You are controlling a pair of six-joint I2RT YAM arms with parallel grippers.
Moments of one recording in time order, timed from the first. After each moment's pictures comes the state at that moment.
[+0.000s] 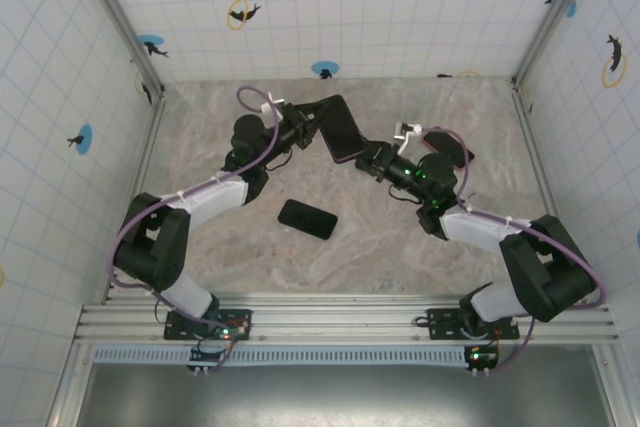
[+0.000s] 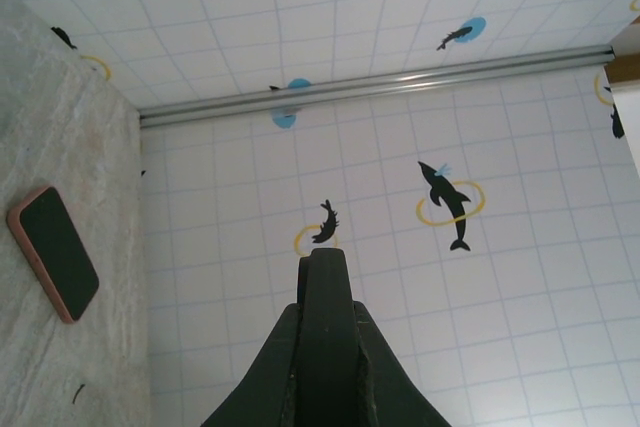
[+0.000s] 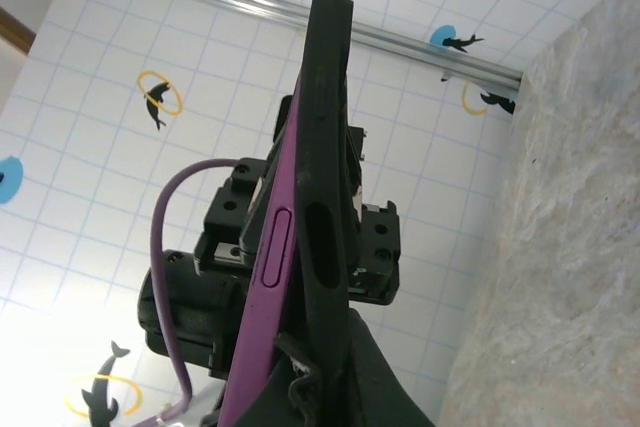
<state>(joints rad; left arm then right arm) -0.50 1.62 0.93 0.82 0.46 -1.50 0.55 1.42 0.57 1.02 -0.46 1.38</state>
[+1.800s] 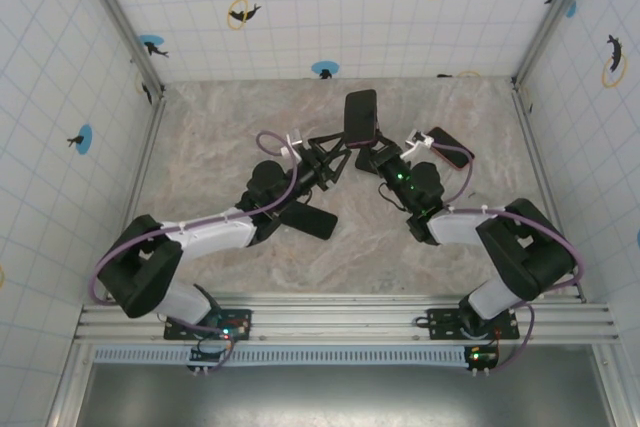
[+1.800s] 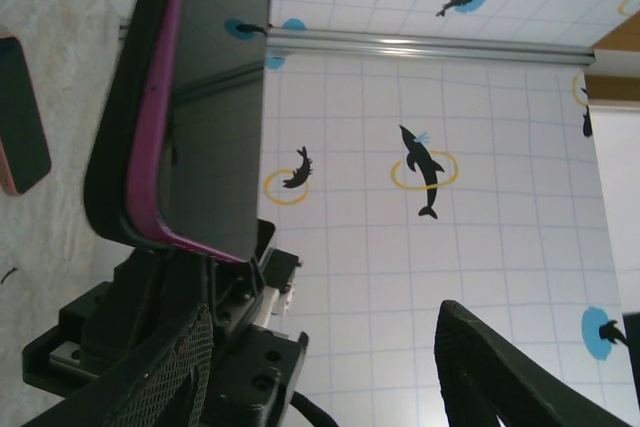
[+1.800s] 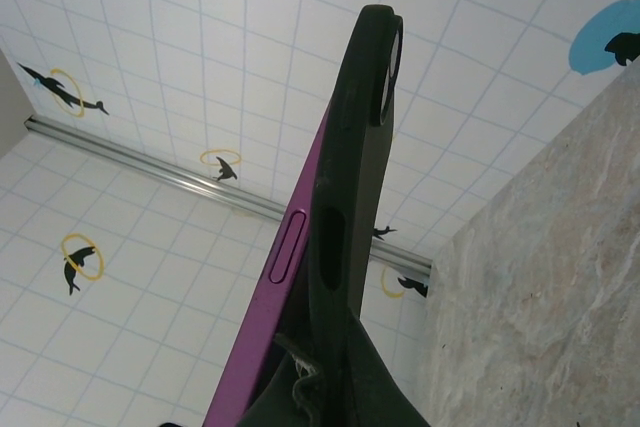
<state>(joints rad) -0.78 1.47 0.68 0.93 0.17 -1.66 0.62 1.55 0.53 1.20 0.07 1.24</state>
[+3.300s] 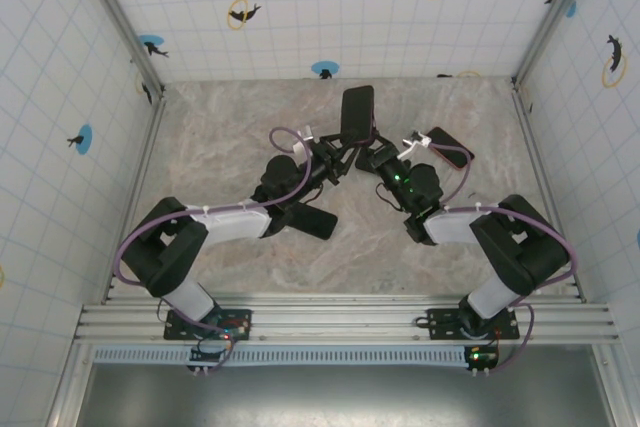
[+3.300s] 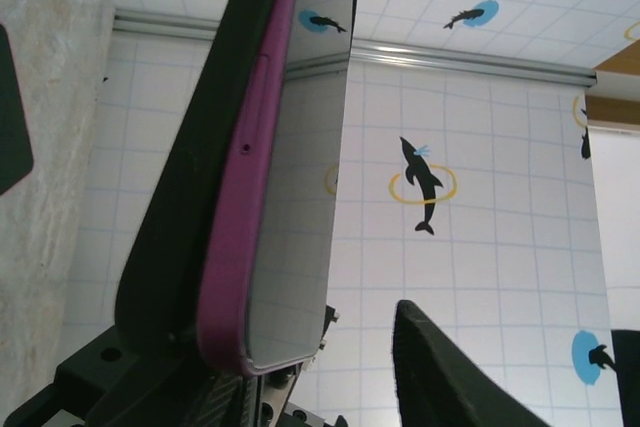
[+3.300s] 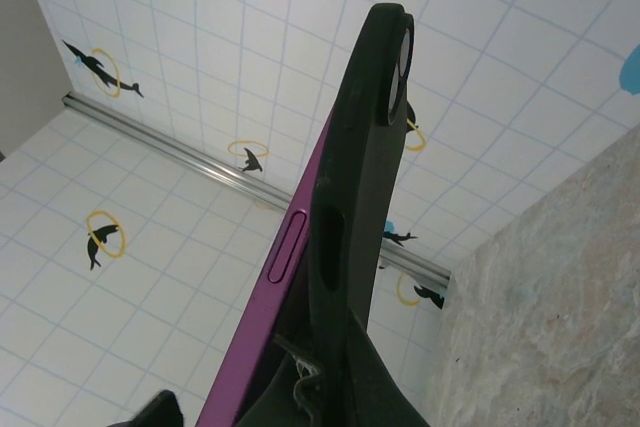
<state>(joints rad) -0.78 1.62 0.76 1.01 0.17 -1.72 0.64 1.59 0.54 1.31 0.05 1.16</state>
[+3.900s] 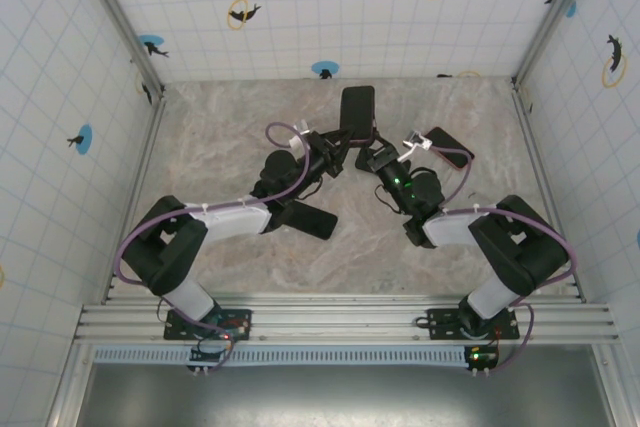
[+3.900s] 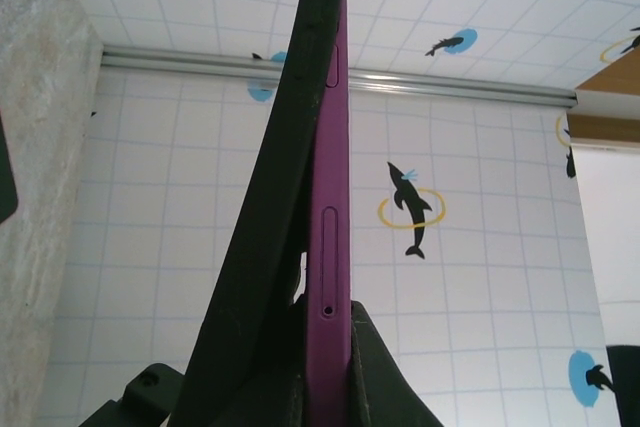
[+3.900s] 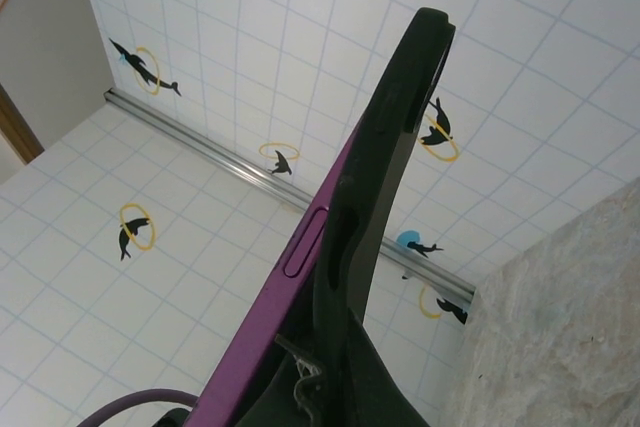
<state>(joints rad) -0.77 1.62 0.80 1.00 0.13 -1.70 0.66 1.59 0.52 1.40 0.07 1.13</state>
